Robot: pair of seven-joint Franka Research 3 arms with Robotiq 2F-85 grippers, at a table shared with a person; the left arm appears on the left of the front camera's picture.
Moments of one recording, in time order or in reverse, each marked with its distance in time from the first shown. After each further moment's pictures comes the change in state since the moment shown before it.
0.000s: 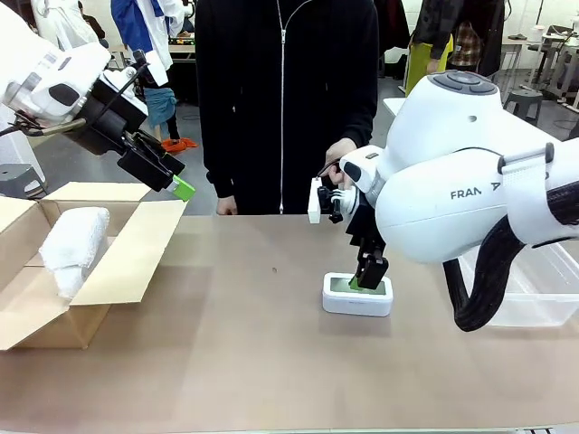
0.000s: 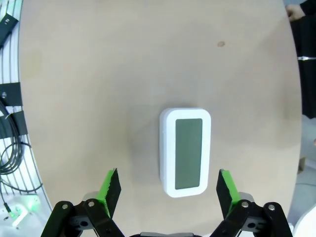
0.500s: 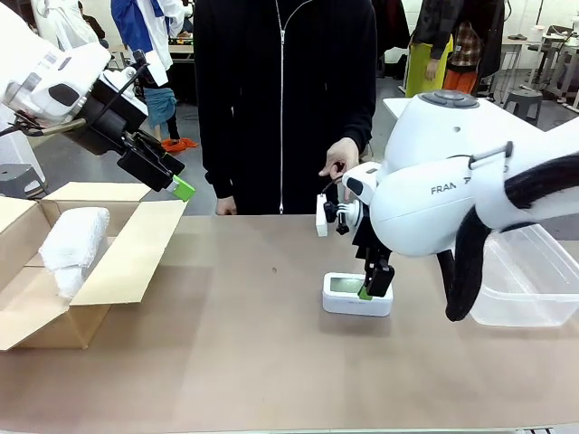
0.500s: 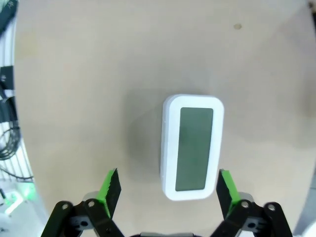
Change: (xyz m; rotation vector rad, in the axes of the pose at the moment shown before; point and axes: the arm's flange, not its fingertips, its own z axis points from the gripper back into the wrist) left arm 0.000 0.000 0.000 0.000 0.000 0.000; right arm -0.019 -0.020 -0.045 0.093 0.046 0.037
